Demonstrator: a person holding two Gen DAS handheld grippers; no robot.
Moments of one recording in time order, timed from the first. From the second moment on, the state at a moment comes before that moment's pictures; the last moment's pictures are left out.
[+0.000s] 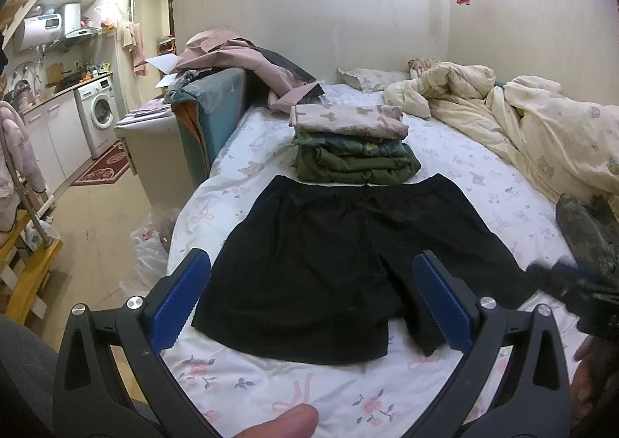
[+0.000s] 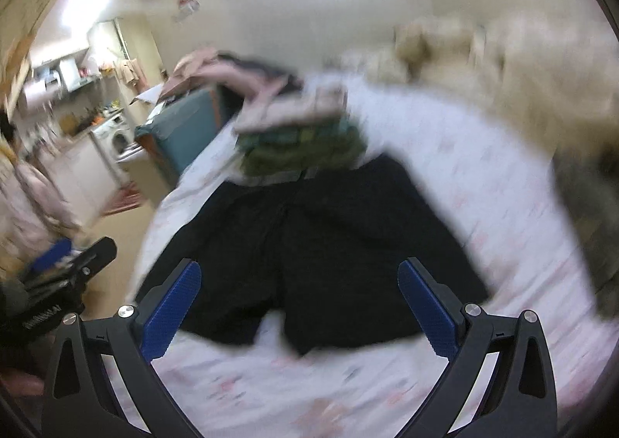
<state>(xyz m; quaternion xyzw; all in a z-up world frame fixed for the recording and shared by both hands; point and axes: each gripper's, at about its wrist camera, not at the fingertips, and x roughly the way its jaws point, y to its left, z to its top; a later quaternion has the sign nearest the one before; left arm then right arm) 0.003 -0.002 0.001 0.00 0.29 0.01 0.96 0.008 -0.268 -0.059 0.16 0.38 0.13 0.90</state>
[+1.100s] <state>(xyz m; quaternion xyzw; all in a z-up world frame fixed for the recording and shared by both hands) 0.136 -0.047 -0.043 0.01 0.46 0.00 0.89 0.069 -0.457 -0.216 0.48 0.40 -0.03 0.78</state>
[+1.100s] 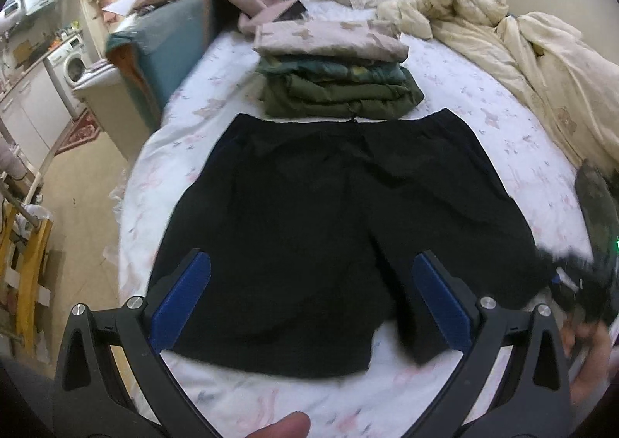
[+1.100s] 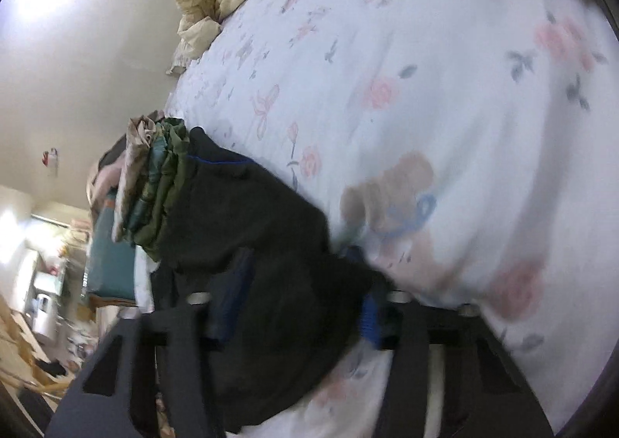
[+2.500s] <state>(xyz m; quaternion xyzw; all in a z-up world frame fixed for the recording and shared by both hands) 0.370 -0.160 -0.052 0.21 0.56 -0.18 0.78 0.092 -0.265 -0.086 0.26 0.35 0.35 0.83</state>
